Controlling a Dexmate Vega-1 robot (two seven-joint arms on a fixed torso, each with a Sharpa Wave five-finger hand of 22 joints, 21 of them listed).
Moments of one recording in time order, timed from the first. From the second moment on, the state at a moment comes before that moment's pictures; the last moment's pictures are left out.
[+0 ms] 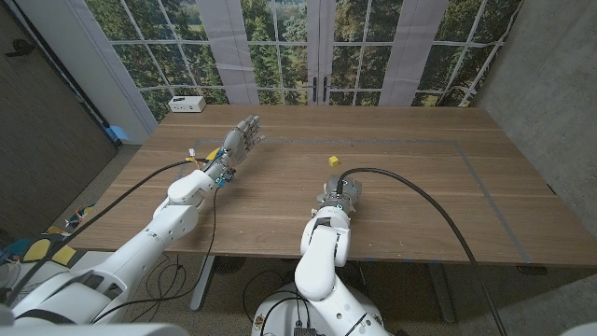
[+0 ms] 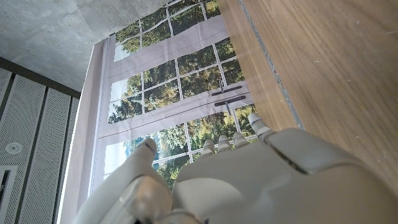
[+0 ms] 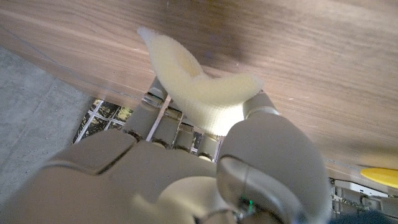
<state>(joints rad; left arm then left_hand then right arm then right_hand) 0.79 0.55 0.39 -1.17 -0.71 -0.42 -0.40 0.08 0.08 0.45 0.10 0.22 -0.17 -0.03 0.18 0.17 -0.17 0.01 0.21 0.18 -0.17 0.04 0.19 0.17 -0.17 0.12 0.45 0.18 -1.19 0.08 -0.76 -1.79 -1.91 -0.99 0.48 0.79 0.11 0.27 -0.13 0.24 0.47 -0.21 0.27 0.20 0.42 -0.02 0.28 0.23 0.72 -0.07 0.47 0.45 0.83 -0.03 0.50 0.25</state>
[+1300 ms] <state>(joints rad) 0.80 0.54 0.38 -1.16 -0.71 -0.42 -0.37 0.08 0.08 0.45 0.10 0.22 -0.17 -0.03 0.18 0.17 -0.17 0.01 0.21 0.18 -0.17 0.04 0.19 0.17 -0.17 0.12 0.45 0.18 -0.89 -0.05 -0.85 -1.72 -1.57 -1.03 0.29 0.79 0.11 0.25 -0.12 0.24 0.48 -0.19 0.25 0.20 0.42 -0.02 0.27 0.23 0.71 -0.07 0.45 0.44 0.83 -0.04 0.59 0.32</state>
